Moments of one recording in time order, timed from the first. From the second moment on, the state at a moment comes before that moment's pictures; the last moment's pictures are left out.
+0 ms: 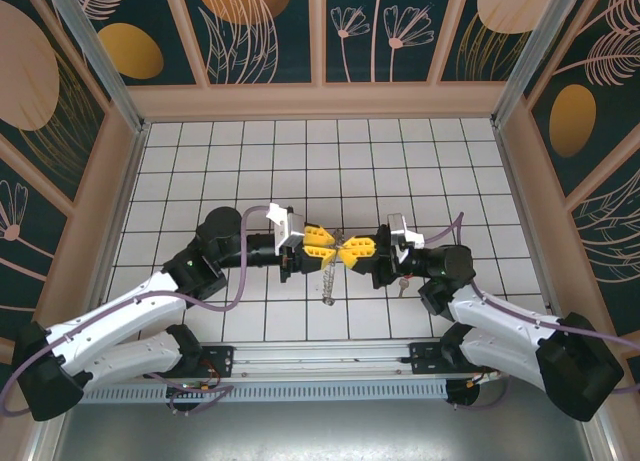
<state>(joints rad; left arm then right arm) -0.88 0.98 0.75 0.18 0.63 -0.06 0.72 0.98 0.29 1.24 -0.81 0.51</state>
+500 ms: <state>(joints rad) -0.89 0.97 0.74 0.20 0.63 -0.07 0.73 0.99 0.29 1.24 -0.79 0.49</state>
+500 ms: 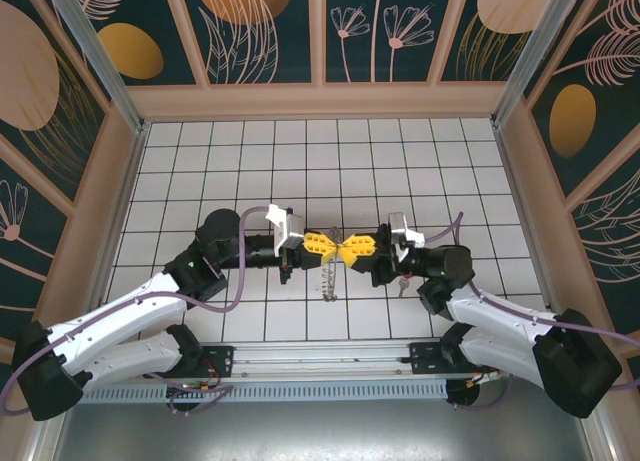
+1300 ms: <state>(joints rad) -0.89 1.06 1.15 -0.68 0.51 0.24 0.84 0.76 0.46 0.22 -0.57 -0.03</state>
